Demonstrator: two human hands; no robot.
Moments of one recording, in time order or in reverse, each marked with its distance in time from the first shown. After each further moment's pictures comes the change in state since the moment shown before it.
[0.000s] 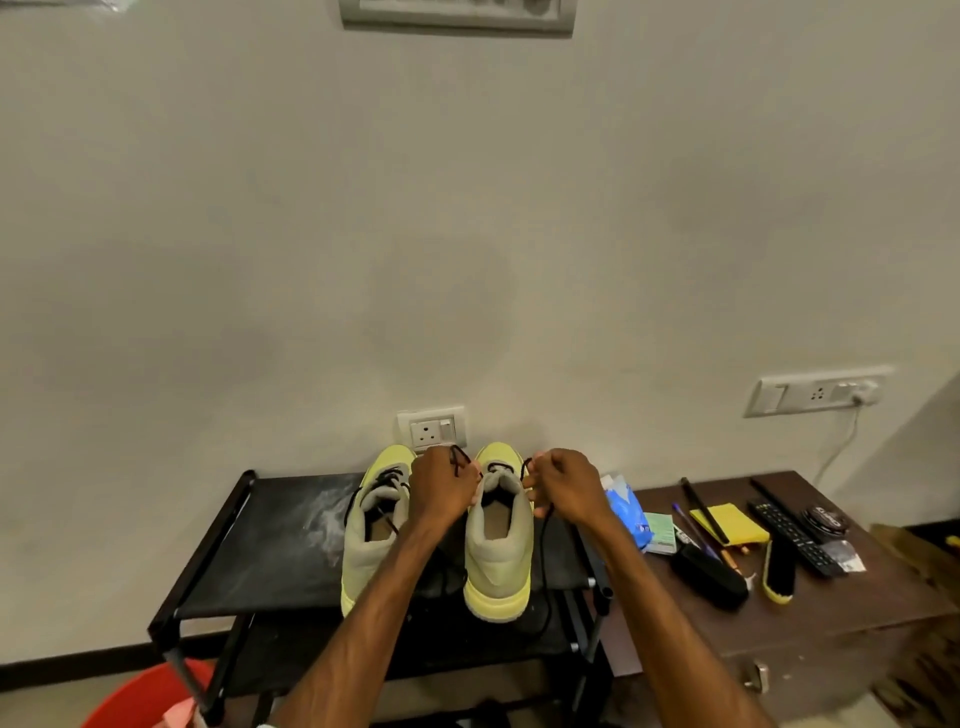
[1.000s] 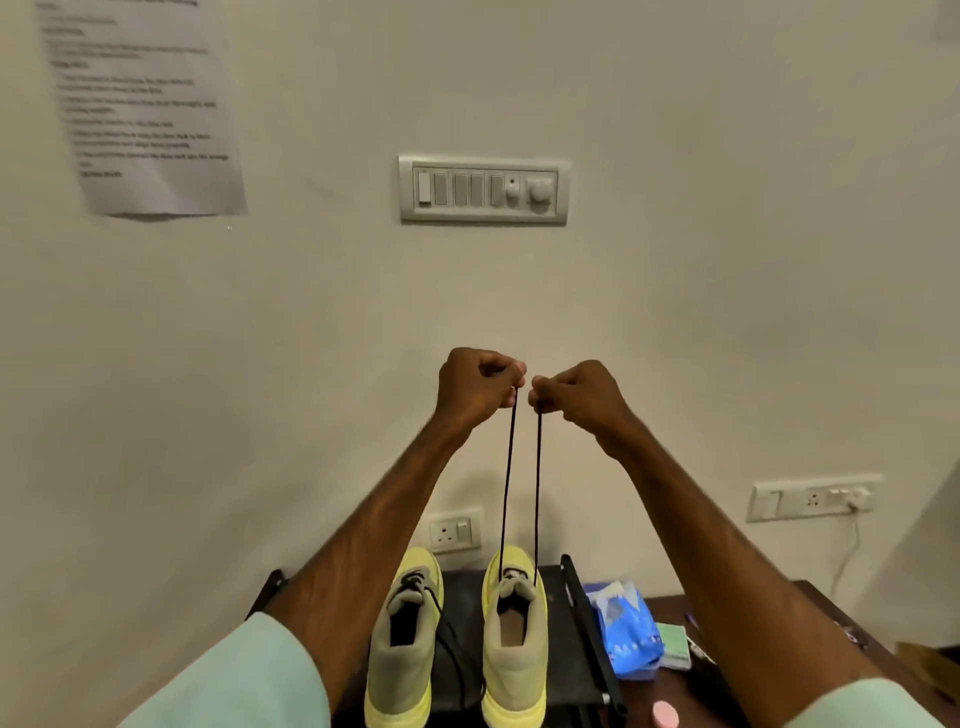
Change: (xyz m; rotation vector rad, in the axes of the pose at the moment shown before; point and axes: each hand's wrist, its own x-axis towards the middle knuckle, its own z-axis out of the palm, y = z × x) left_hand 0.025 0.226 -0.151 -0.394 0.059 0.425; right_hand -0.024 -0.242 -0.085 -0.094 0.080 -0.467
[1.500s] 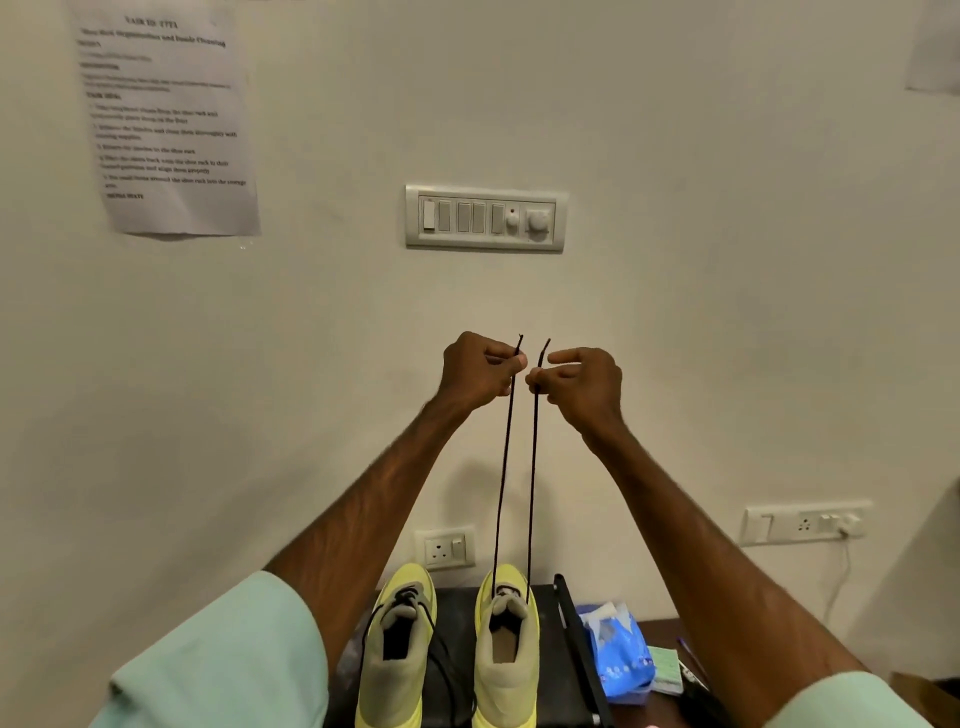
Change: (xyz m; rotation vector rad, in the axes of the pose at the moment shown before) left_hand 0.024 0.030 -0.007 0.114 -0.005 0.081; right_hand 0.001 -0.031 -0.003 0.152 0.266 -0.097
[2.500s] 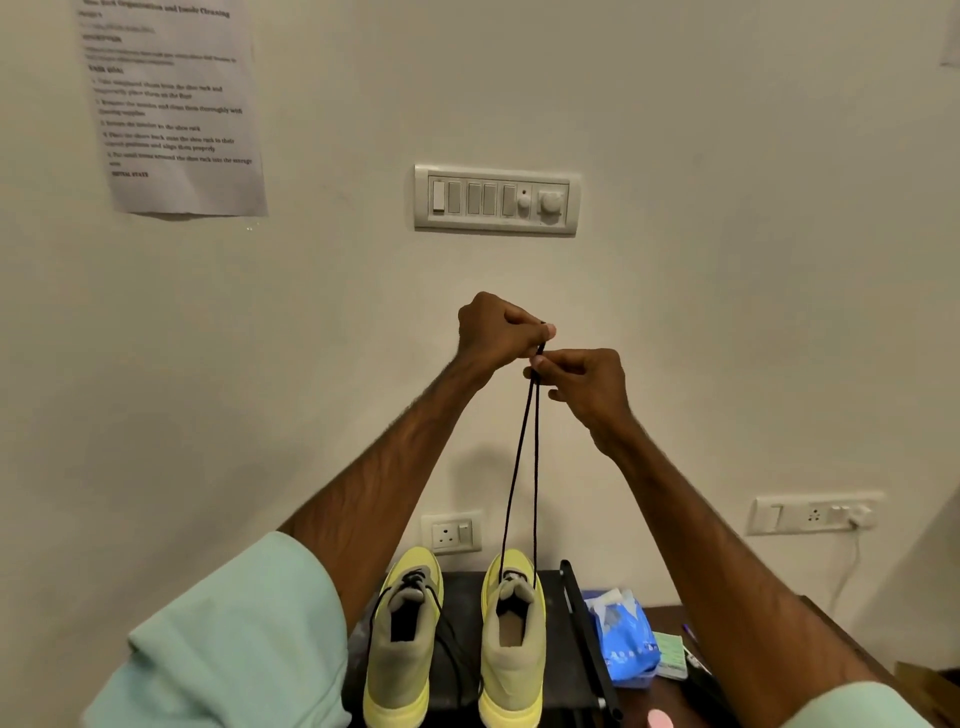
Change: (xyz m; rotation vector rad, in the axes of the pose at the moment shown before) left_hand 0.011 0.023 0.001 0.038 0.025 -0.002; right_hand -0.006 0.018 0.006 0.111 -0.145 -0.048
